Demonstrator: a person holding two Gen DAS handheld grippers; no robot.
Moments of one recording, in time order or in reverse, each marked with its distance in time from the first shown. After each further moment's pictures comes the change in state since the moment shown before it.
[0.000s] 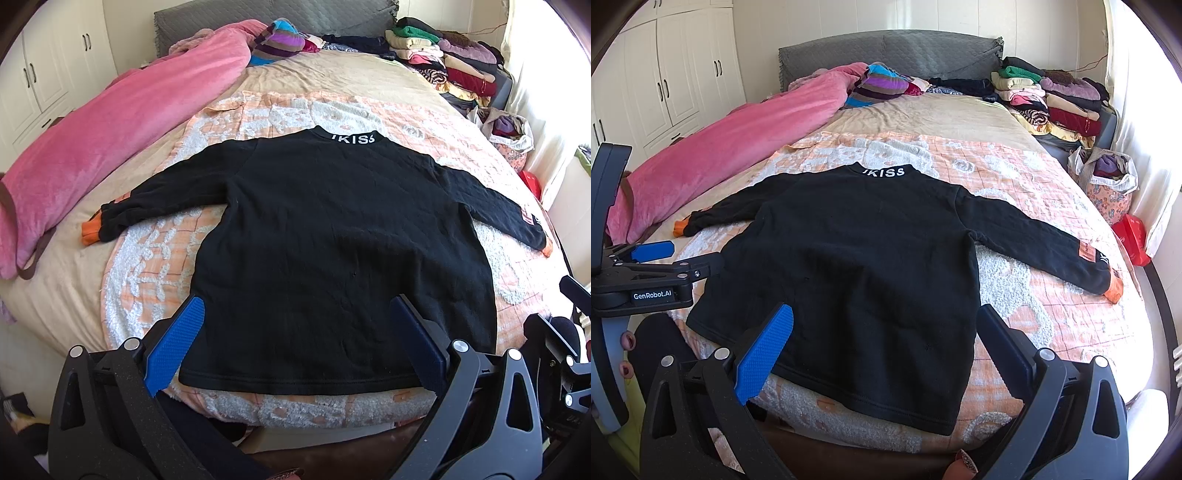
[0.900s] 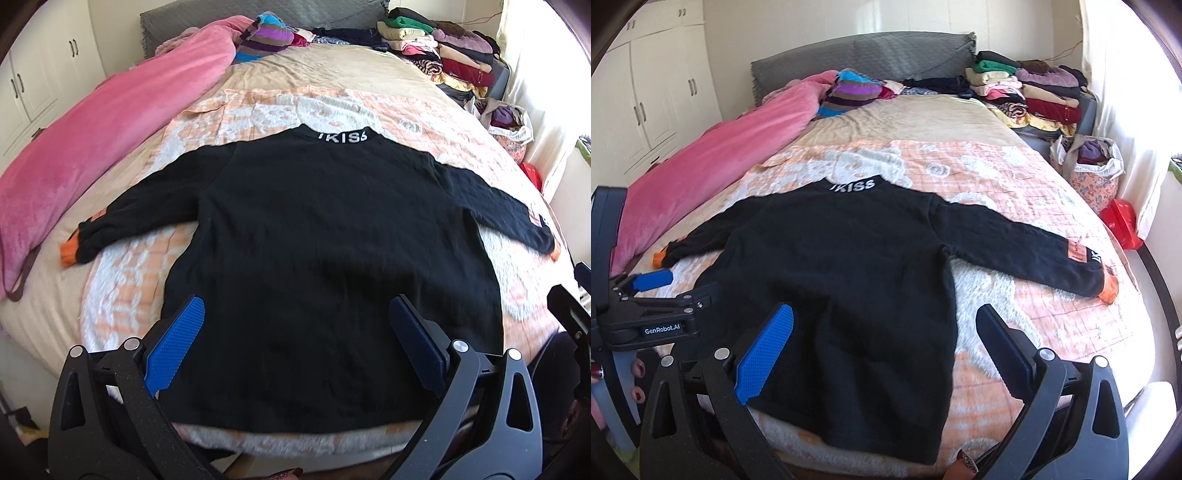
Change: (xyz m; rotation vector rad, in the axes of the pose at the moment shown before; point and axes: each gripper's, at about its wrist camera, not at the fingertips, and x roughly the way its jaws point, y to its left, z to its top) left arm 0.043 -0.026 0.031 0.034 0.012 -0.003; right arm 0.027 -0.043 0.031 0.108 -0.029 -0.057
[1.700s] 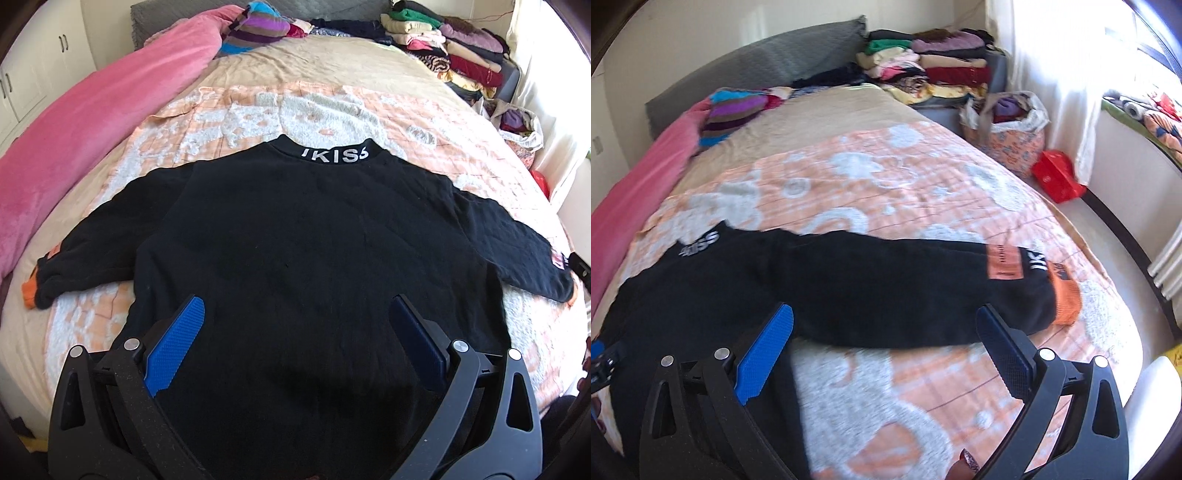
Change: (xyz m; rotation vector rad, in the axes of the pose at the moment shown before) left arm 0.089 -0.025 0.072 -0.010 0.036 -0.011; right arm 0.106 -0.172 0.050 0.287 0.033 -0.297
